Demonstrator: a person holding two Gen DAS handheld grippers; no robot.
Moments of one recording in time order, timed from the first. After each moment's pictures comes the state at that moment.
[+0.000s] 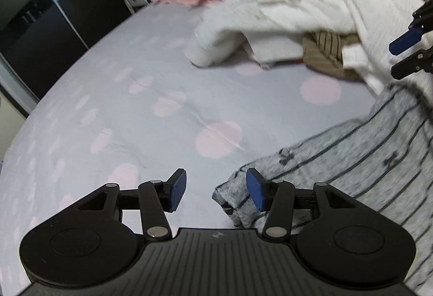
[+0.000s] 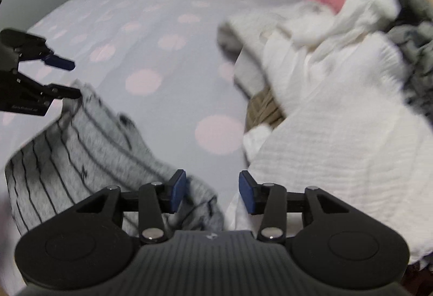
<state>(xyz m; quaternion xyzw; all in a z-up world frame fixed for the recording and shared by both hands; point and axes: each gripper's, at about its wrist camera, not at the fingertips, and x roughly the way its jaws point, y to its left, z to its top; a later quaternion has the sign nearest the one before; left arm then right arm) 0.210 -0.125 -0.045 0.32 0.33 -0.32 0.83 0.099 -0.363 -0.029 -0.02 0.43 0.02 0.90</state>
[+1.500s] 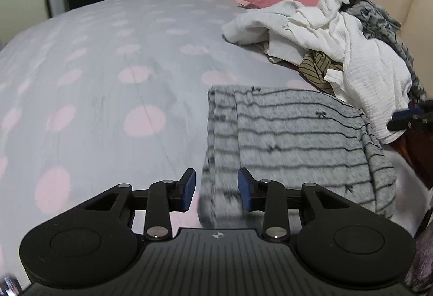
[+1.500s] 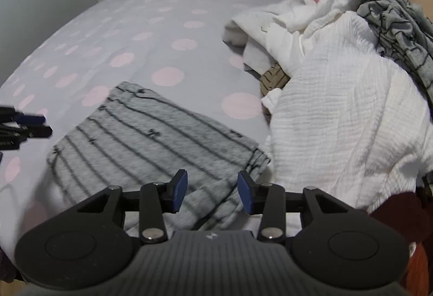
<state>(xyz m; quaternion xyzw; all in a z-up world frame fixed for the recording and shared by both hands) 0.100 -0.009 -0.054 0.08 0.40 -0.27 0.87 0.002 -0.324 -0.020 0.05 0.42 0.00 0.91</state>
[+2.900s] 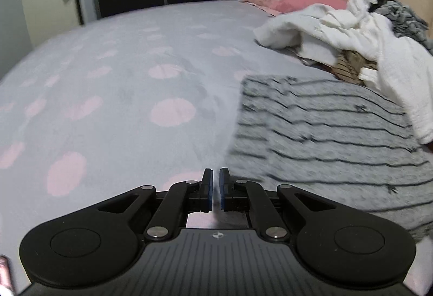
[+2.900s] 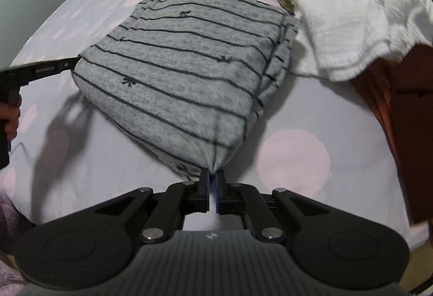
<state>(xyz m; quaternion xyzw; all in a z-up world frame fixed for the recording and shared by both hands) 0.096 -0.006 -0.088 0.10 0.35 -0.19 0.91 -0.082 -0.284 -0.091 0.11 0.50 -0.01 0.86</state>
